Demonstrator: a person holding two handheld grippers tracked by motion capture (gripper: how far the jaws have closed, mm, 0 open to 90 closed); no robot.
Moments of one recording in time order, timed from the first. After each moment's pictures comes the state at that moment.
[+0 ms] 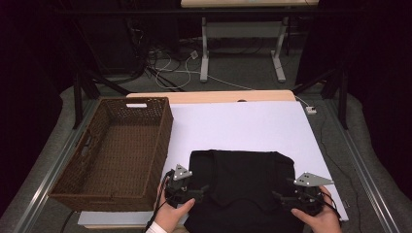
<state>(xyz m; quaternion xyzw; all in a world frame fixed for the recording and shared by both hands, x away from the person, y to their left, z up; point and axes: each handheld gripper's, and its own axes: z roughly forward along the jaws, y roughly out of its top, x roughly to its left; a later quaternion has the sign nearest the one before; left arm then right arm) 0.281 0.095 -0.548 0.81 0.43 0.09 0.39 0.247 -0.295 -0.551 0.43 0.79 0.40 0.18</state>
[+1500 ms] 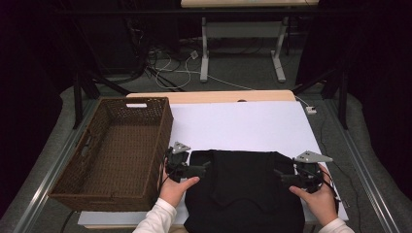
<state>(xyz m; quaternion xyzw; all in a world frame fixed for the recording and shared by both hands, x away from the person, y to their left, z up) 0.343 0.093 -0.521 0.77 0.47 0.11 0.42 0.303 -0.303 -0.531 0.47 0.77 0.38 0.22</state>
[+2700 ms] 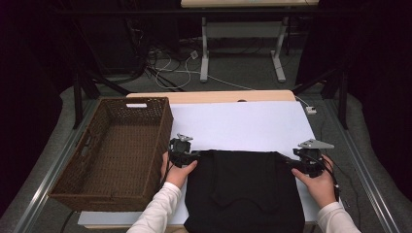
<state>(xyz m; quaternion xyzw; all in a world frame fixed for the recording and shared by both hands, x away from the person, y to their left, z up) 0.395 0.090 -0.557 0.78 0.50 0.14 0.34 0.339 -0.321 -0.533 0.51 0.74 0.36 0.24</state>
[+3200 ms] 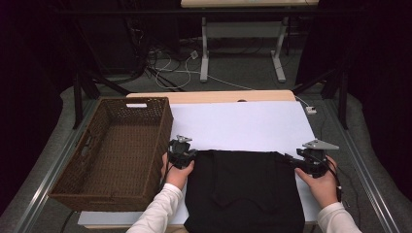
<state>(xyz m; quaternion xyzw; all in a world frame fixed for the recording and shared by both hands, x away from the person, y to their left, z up) 0.389 0.093 -0.554 0.78 0.50 0.12 0.35 0.337 -0.331 -0.534 0.53 0.73 0.37 0.25</state>
